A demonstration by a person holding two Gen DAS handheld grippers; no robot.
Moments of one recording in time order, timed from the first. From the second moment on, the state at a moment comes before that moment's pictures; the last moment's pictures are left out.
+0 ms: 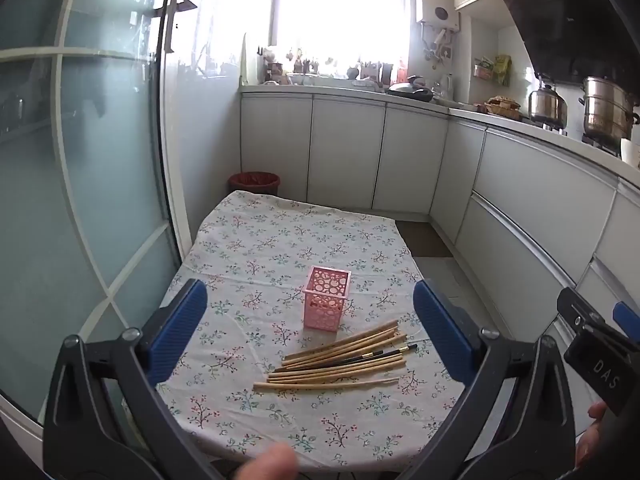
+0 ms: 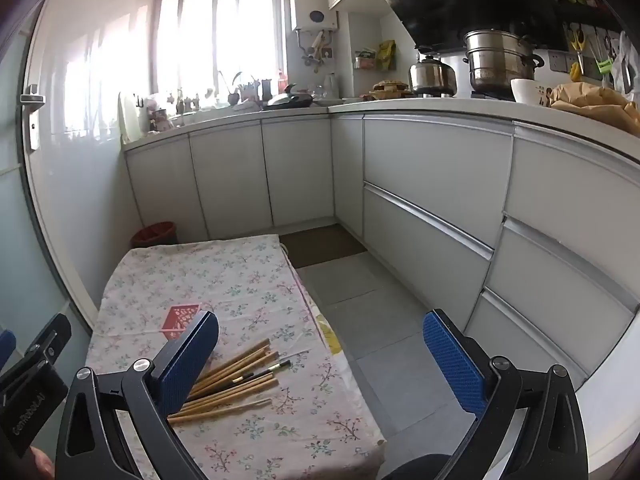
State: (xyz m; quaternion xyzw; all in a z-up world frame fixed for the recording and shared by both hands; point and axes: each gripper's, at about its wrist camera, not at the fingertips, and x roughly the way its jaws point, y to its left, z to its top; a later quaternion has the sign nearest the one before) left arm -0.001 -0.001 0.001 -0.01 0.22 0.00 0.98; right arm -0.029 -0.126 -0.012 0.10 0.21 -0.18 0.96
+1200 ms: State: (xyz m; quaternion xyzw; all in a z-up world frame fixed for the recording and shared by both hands) left arm 0.000 0.001 -0.002 -0.03 0.23 -0.01 0.97; right arm -0.026 -0.127 -0.016 0.09 0.23 -0.18 0.95
